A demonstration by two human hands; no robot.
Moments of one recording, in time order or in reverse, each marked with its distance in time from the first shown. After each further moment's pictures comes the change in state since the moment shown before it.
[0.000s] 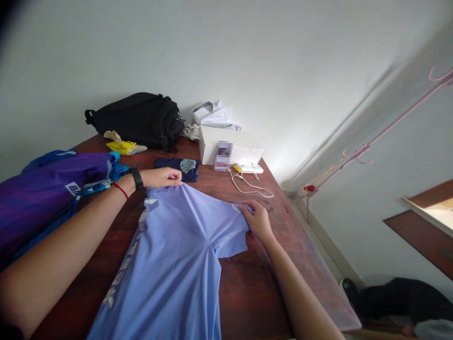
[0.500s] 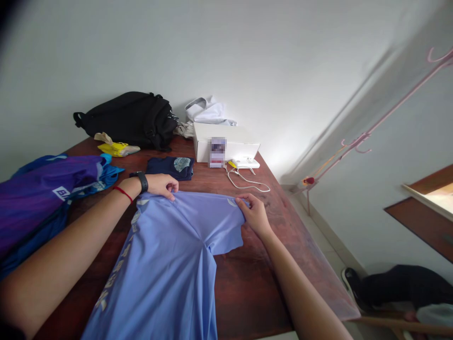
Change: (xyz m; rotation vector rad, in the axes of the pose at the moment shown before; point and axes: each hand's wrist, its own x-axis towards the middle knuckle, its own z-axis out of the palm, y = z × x) left_hand 0.017 0.021 0.014 0.362 -0.249 -0.281; right_hand -0.002 -0.011 -0.005 0.134 0.005 0.047
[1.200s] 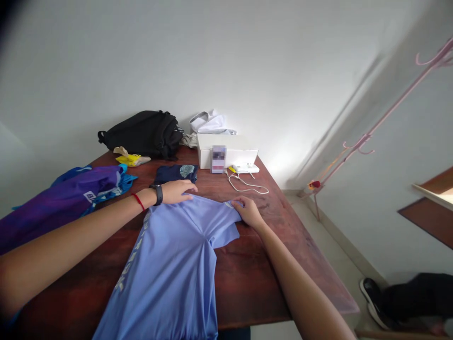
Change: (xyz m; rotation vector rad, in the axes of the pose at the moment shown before) left_hand -0.008 0.044 0.019 0.069 0.338 0.230; right_hand 0.013 0.013 0.008 -0.103 -0.158 -0.081
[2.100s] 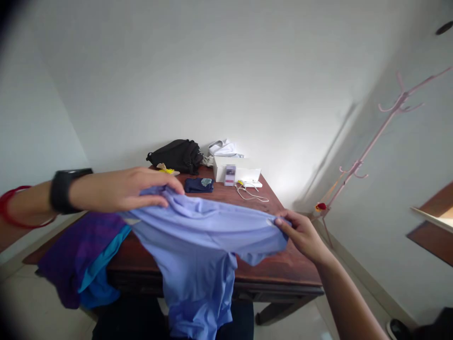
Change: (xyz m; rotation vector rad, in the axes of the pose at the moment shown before) left_hand -0.264 0.231 -0.193 0.042 0.143 0.186; right_hand -0.176 -0.134 -0.145 0.105 0.035 -0.214
